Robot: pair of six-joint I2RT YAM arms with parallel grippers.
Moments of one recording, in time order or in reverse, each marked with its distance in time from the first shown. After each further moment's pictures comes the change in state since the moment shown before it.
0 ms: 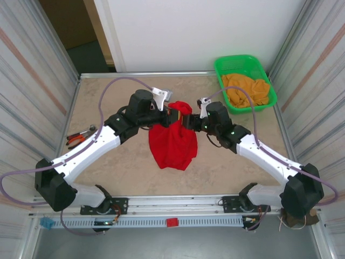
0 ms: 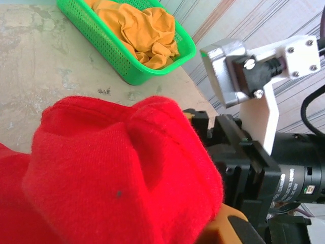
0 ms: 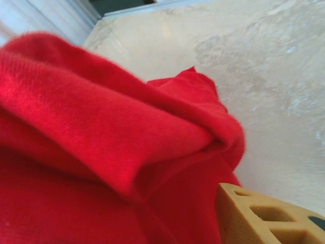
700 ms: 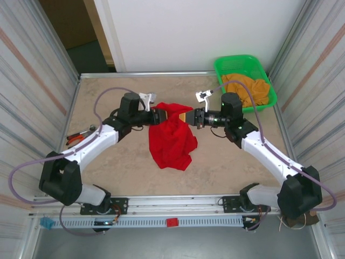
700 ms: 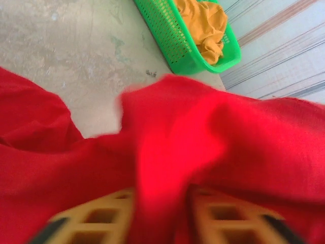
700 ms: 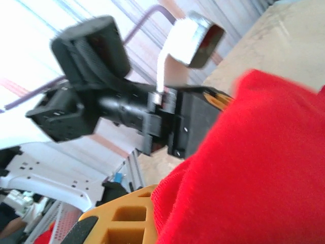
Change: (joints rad) left arm 0.238 0.054 -0.256 0.223 0.174 -0.106; right arm -0.182 -0.003 0.012 0.270 -0.780 0.126
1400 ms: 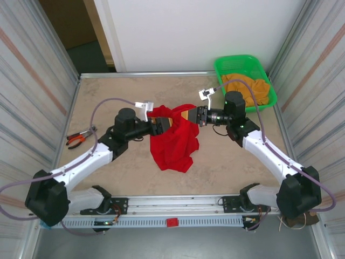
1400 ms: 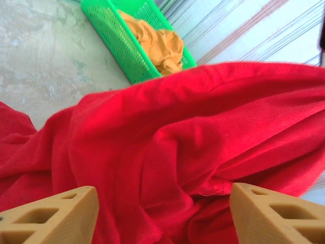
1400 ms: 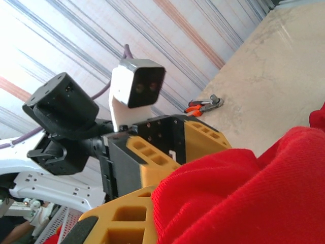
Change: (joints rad) left arm -0.119 -0.192 -0.198 0.236 -0.095 -0.093; right arm -0.029 0.004 0.000 0.022 -0.026 0.030
